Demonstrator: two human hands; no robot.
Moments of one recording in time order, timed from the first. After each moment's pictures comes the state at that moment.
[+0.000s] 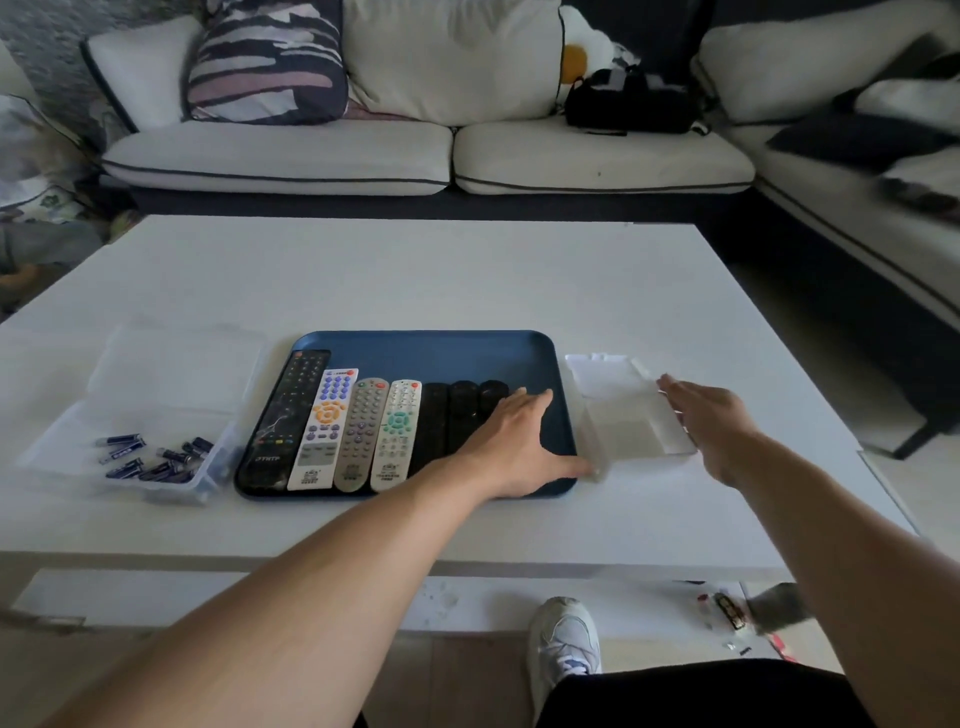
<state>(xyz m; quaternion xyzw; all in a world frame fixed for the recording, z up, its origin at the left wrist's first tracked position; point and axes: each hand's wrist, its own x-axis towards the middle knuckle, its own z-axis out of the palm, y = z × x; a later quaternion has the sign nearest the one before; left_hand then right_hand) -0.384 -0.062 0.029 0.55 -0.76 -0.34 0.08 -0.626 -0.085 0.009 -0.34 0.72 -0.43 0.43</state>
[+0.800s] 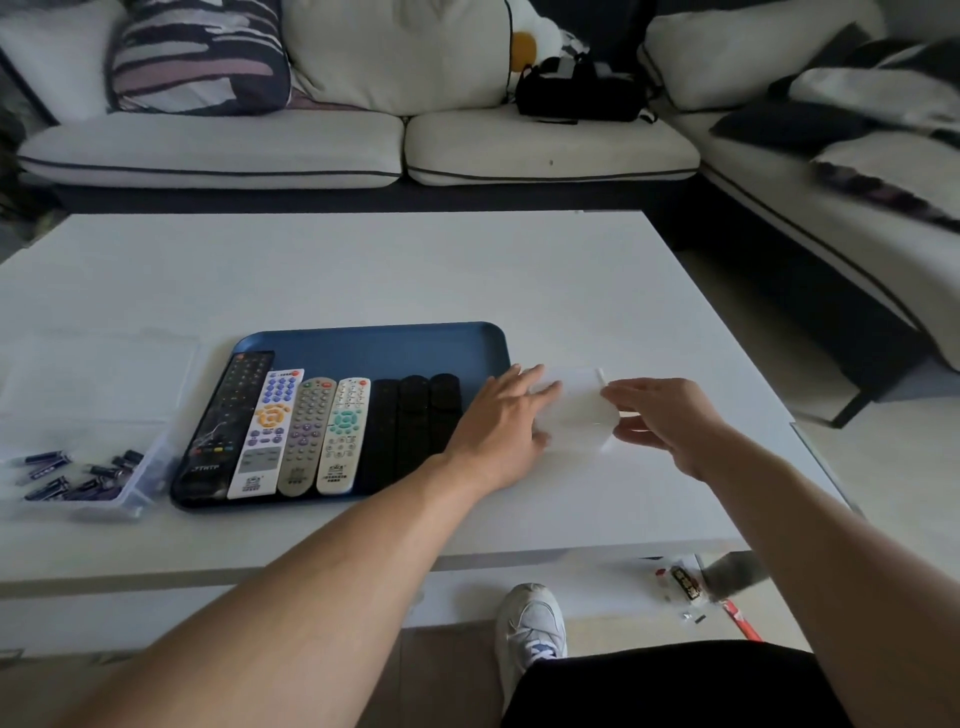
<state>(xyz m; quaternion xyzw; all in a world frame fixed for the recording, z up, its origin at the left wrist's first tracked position) -0.426 -0.074 0.007 0.47 -0.85 -0.20 0.13 -0.640 -0.064 0.019 -0.35 0.69 -0.41 0.48</state>
